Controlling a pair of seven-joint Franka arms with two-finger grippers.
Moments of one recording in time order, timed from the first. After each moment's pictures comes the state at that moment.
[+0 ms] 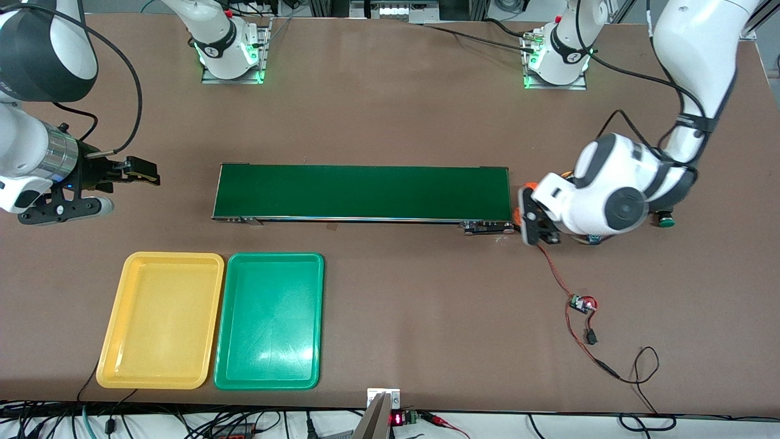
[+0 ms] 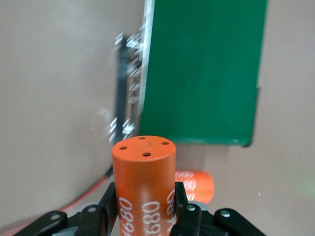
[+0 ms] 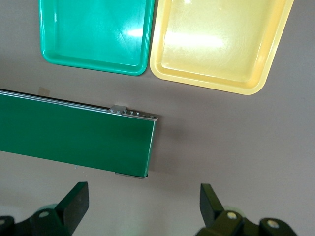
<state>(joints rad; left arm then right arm) 0.27 0.51 -0.61 -1.81 0.15 1.96 1.10 -0.05 0.22 0.13 -1.53 0.01 1.59 -0.08</state>
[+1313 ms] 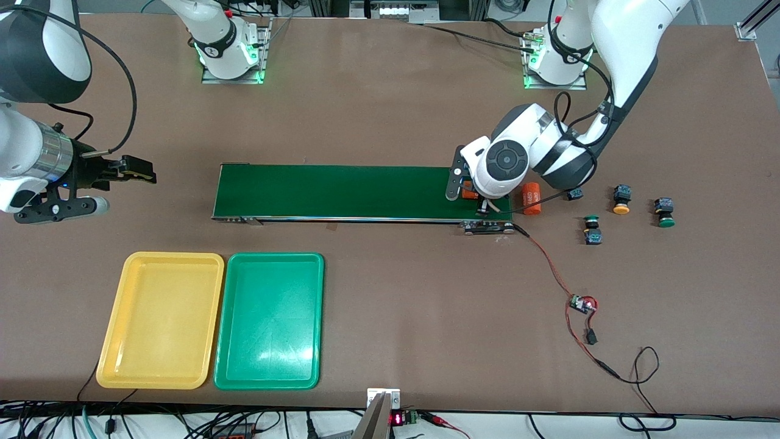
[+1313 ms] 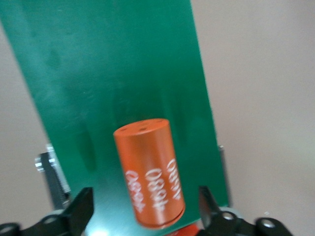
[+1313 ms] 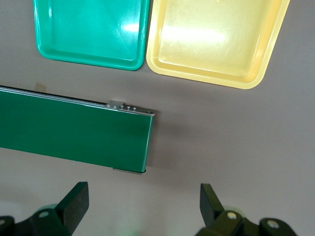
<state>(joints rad) 0.07 0.50 -0.64 -1.89 0.31 2.04 1.09 -0.07 0.22 0.13 -1.53 0.01 1.57 -0.09</state>
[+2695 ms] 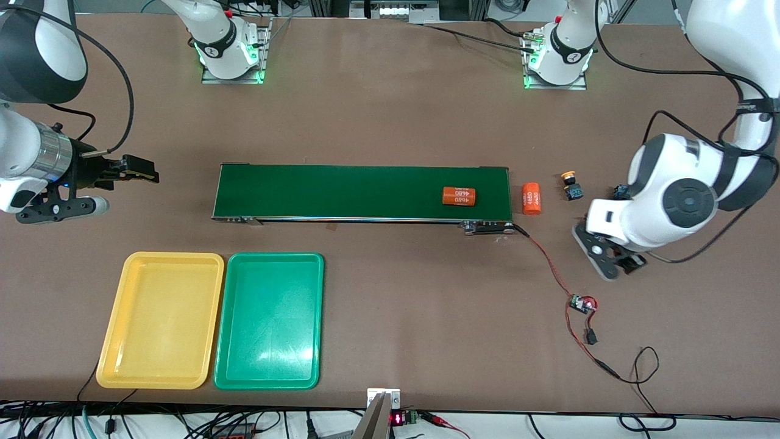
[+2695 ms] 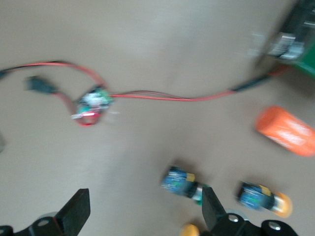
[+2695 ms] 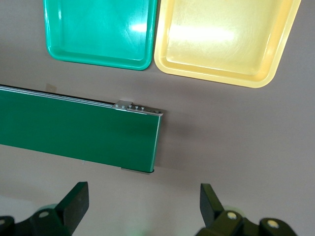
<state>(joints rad) 0.29 0.47 -0.40 -1.70 0.36 2.09 0.75 -0.08 0.22 0.13 -1.54 0.06 1.56 -0.09</state>
